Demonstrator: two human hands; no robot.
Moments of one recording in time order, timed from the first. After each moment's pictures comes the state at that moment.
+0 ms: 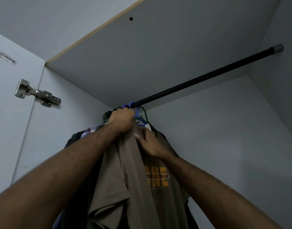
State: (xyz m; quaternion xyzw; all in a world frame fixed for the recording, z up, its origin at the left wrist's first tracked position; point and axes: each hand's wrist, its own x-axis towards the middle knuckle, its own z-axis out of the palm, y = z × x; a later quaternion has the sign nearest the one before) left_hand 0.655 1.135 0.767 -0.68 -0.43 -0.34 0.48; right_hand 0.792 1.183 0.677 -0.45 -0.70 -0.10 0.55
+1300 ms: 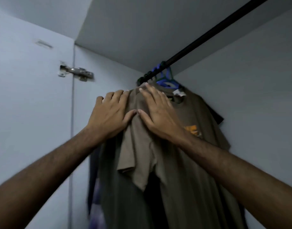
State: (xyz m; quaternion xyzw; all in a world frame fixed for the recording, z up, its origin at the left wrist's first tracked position) left_hand 0.560 1.078 0.657 -0.58 -0.50 -0.26 0.59; right_hand 0.745 1.147 0.632 -0.22 -0.71 -0.36 0.57
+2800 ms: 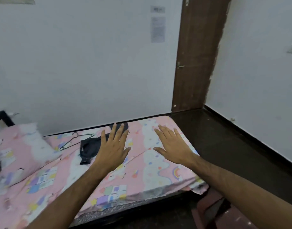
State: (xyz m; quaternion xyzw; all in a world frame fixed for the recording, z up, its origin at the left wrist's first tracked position) left_hand 0.117 -0.106 0.102 0.18 -0.97 0.13 0.12; right_hand -0.066 0.099 0.100 0.52 -0.85 0.03 0.06
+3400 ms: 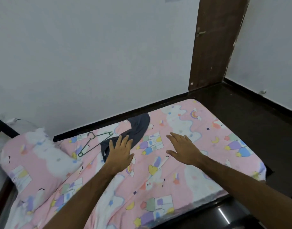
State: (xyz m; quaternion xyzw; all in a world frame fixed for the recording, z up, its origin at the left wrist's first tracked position) left_hand 0.058 -0.476 -0.027 0.18 -0.98 0.09 -0.08; right_hand -0.123 -0.228 -0.033 0.46 -0.88 0.07 -0.09
